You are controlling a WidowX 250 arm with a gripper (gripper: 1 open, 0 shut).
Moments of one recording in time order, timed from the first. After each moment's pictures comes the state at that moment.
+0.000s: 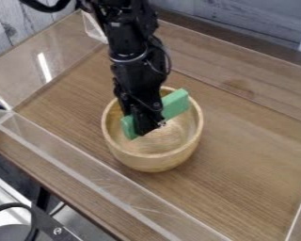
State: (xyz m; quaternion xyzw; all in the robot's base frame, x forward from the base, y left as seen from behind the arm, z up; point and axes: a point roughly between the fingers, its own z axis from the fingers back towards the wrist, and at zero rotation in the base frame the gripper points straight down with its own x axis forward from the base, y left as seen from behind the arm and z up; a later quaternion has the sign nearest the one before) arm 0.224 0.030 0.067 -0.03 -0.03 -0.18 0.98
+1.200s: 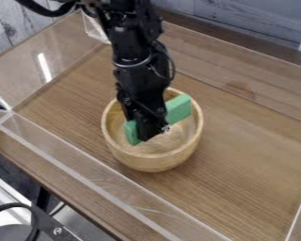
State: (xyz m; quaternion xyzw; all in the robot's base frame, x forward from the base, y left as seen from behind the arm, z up) arm 0.221 0.021 0.064 -0.04 -0.03 -0.18 0.98
